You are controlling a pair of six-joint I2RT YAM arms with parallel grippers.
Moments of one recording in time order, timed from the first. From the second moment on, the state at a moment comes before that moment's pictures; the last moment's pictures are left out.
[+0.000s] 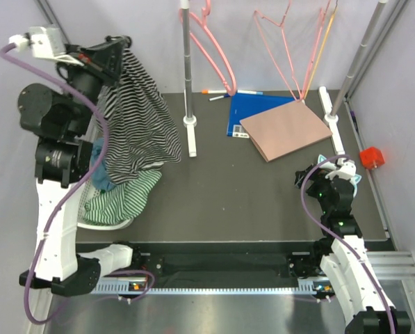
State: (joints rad) left arm -0.21 1.17 1.82 -0.18 0.10 -0.35; right arm 0.00 0.54 0.25 -0.02 0.02 0.42
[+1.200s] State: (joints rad) left arm -0.95 0.78 0.47 0.05 -0.10 -0.39; right arm 0.00 0.54 0.26 -0.01 -0.11 0.40
